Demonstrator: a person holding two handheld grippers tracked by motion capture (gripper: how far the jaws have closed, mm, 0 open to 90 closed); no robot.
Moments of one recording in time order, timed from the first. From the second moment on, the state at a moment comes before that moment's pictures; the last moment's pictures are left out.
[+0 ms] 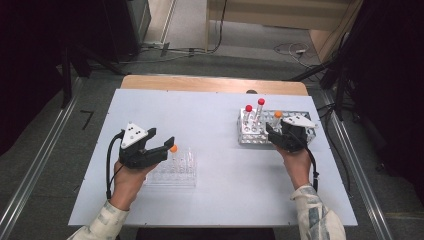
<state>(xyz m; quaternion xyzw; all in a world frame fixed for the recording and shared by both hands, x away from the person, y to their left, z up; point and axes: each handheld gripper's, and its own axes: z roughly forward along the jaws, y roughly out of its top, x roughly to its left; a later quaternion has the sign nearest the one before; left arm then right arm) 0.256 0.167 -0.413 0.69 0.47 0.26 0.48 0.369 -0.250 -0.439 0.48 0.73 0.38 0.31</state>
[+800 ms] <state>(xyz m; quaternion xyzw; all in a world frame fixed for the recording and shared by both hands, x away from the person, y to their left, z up) 0.257 0.167 -0.414 0.69 0.48 0.26 0.48 0.392 -0.255 -0.446 0.50 0.72 0.38 0.29</state>
